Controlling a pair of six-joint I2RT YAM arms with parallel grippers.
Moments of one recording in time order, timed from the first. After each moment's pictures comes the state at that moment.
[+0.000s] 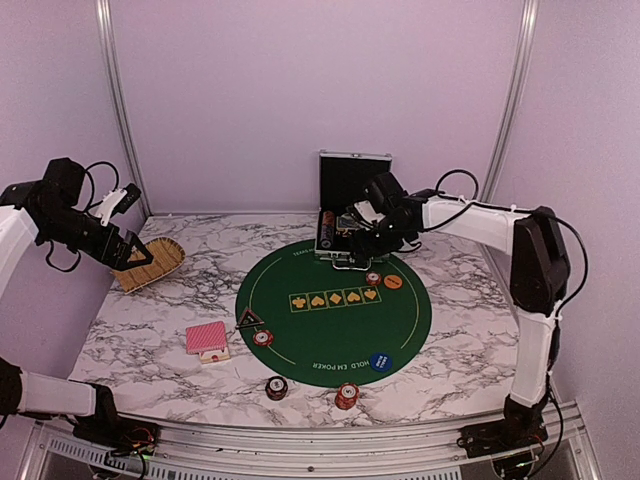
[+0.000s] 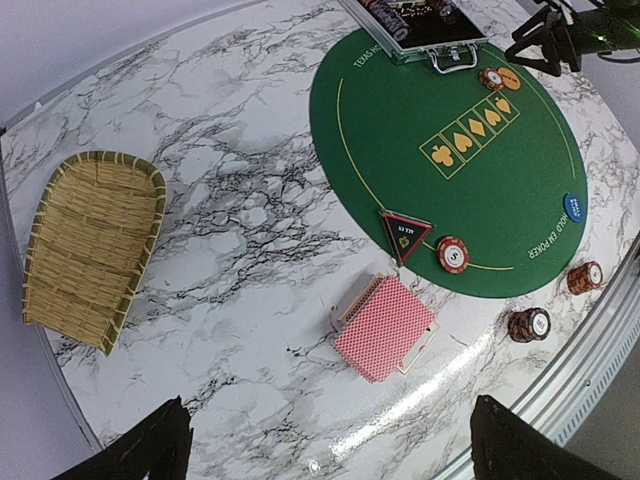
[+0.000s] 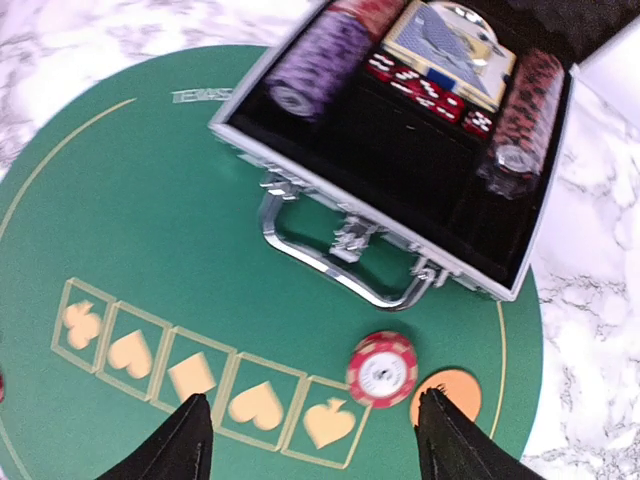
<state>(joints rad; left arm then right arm) 0.04 1.16 1.33 -1.21 0.47 0.41 0.57 2.03 1.68 -0.62 0.06 0.10</state>
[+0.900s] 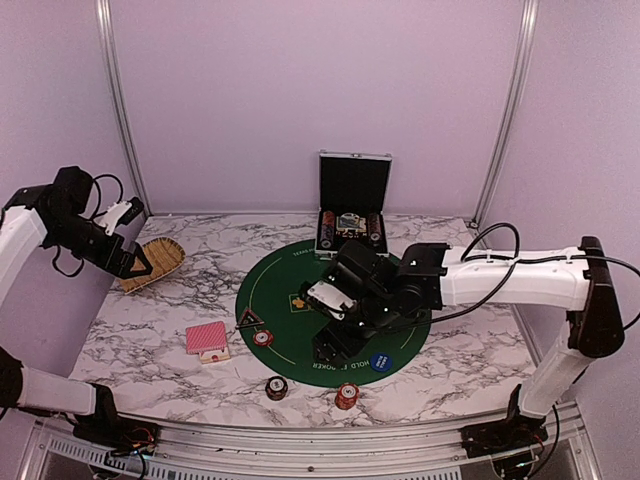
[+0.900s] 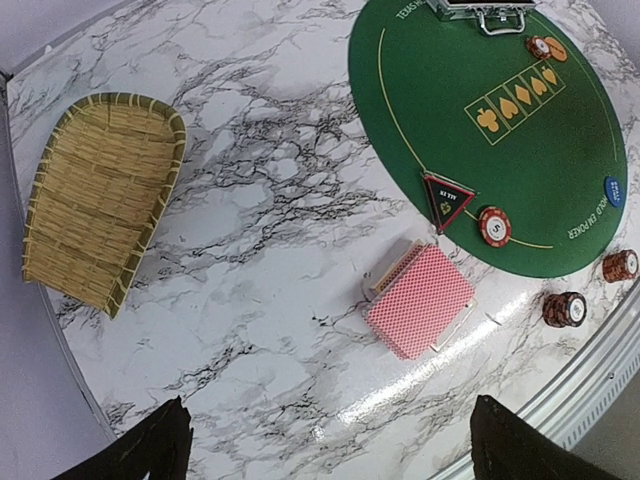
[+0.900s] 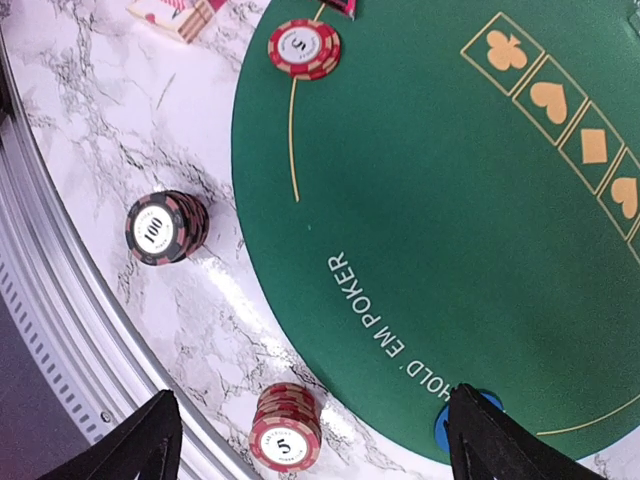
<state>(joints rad) 0.04 1.19 1.28 -1.20 0.38 0.40 1.12 1.65 1.31 -0.75 -0.02 0.24</state>
